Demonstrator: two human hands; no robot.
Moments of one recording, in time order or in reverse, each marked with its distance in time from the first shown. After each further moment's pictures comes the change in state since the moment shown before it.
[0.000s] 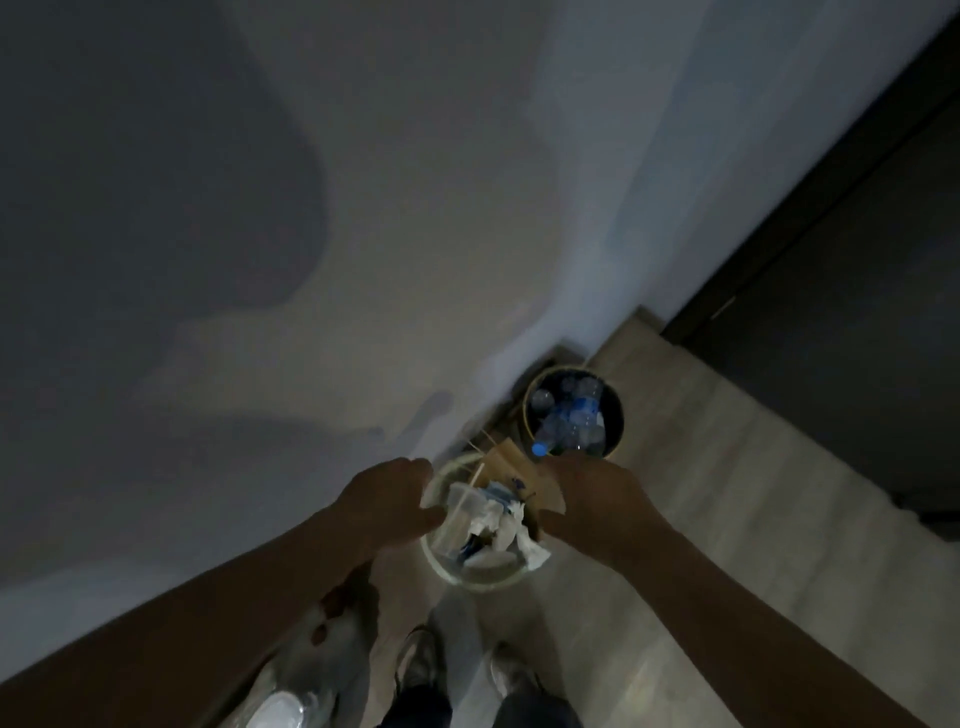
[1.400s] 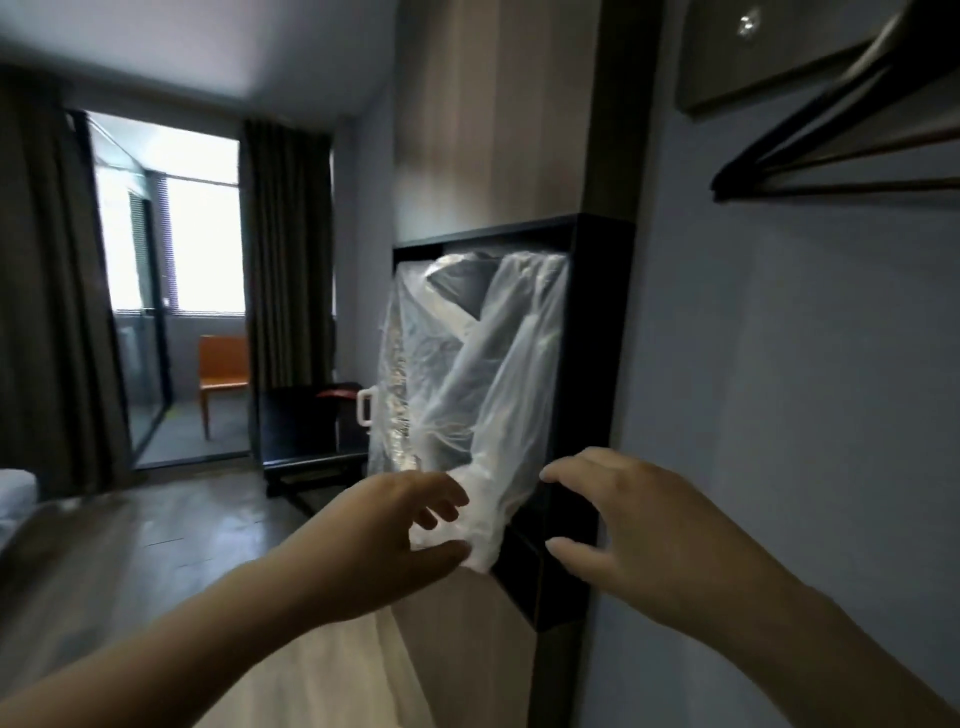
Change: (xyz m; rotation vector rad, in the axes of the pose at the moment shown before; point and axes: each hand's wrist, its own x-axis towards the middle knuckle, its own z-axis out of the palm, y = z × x) left_hand -0.793 0.211 0.129 -0.202 1.405 -1.366; right_hand -0.516 -0.447 -0.161 -0.183 0.230 -2.203
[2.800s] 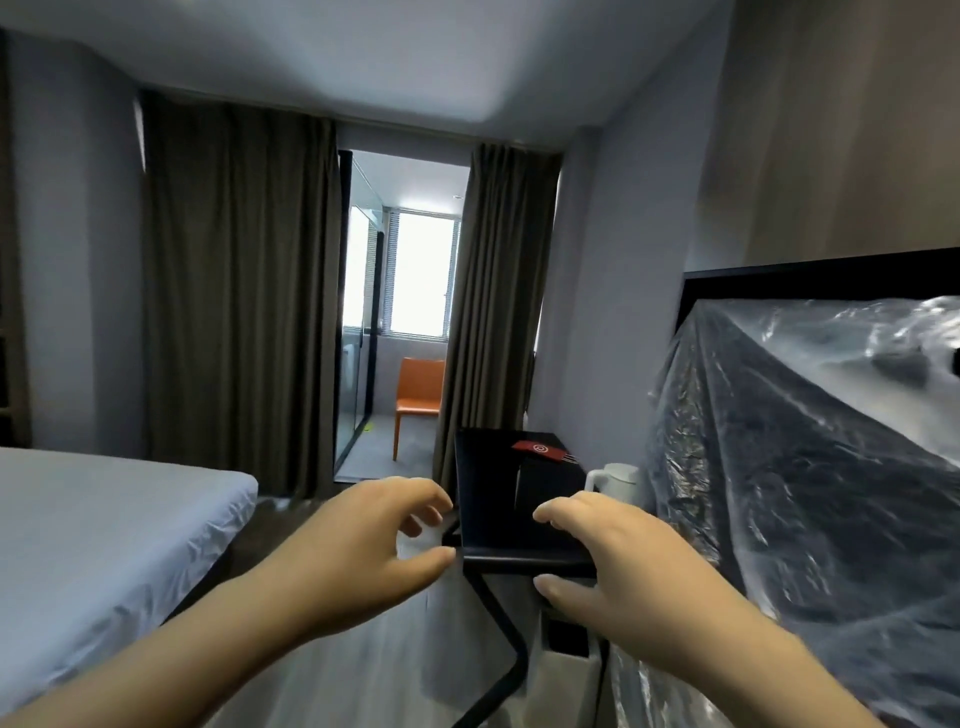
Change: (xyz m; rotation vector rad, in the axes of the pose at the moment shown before) left_hand 0.120 -0.583 -0.155 0.188 0.205 -0.397; right_hand 0.601 -0.163 0.319 0.189 -0.058 -0.356
